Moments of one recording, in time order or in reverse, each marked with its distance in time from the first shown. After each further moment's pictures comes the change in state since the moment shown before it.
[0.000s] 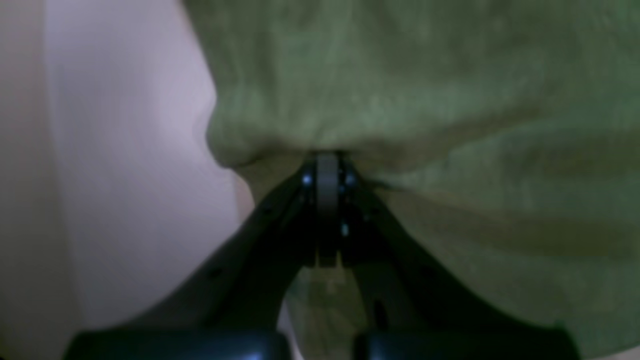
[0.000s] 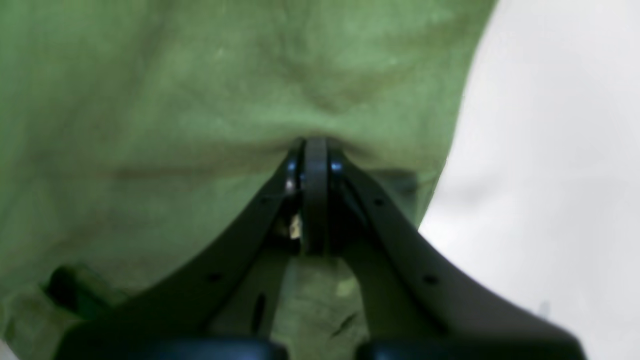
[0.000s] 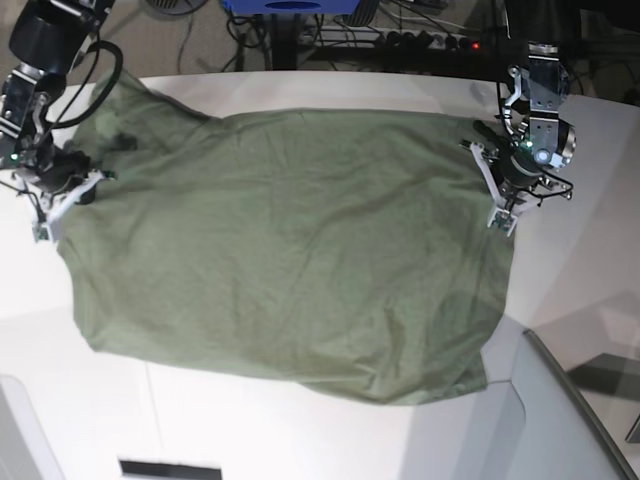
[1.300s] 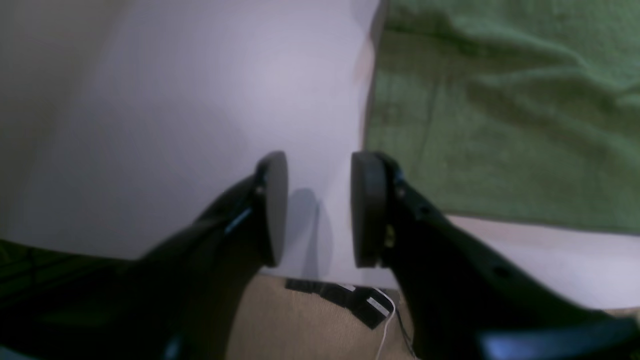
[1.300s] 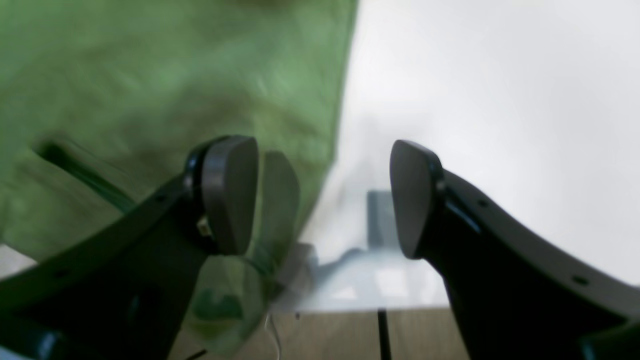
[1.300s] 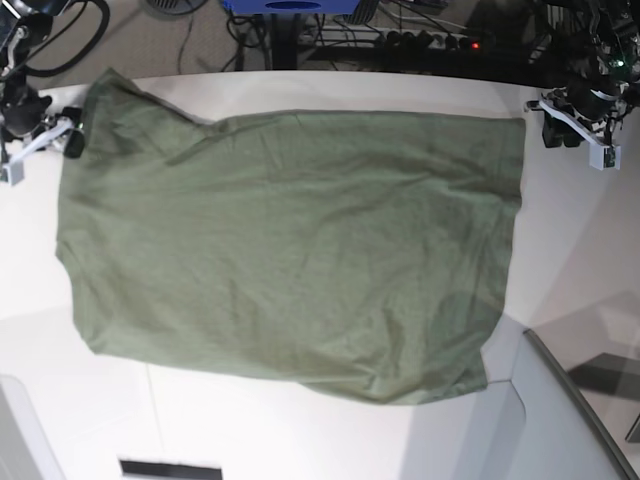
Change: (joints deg) left arm 19.2 -1.3 -23.9 13.5 -34.0 -3.3 1.1; right arm -11.5 -2.4 12.3 11.2 11.6 7.9 -6.3
